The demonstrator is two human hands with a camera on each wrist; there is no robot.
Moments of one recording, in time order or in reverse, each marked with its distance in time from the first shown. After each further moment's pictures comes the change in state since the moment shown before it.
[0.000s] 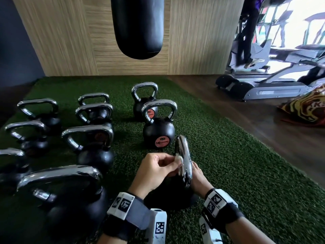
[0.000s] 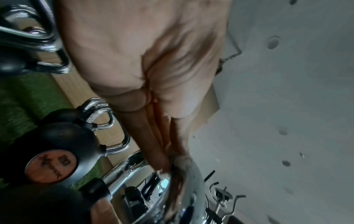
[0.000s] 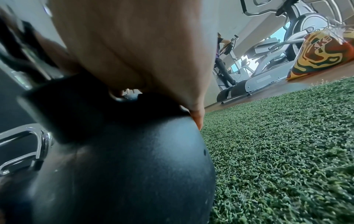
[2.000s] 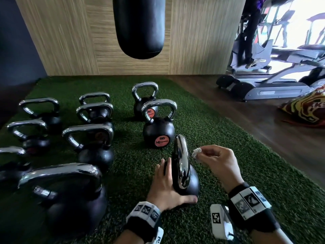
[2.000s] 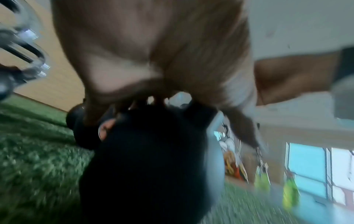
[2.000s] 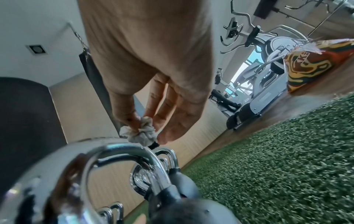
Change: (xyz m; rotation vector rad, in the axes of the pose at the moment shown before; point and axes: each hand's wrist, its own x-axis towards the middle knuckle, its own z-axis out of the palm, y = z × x) left_hand -0.012 -0.078 0.045 0.748 -0.149 -0.184; right_hand -0.039 -0.029 -0.098 0.594 0.326 0.038
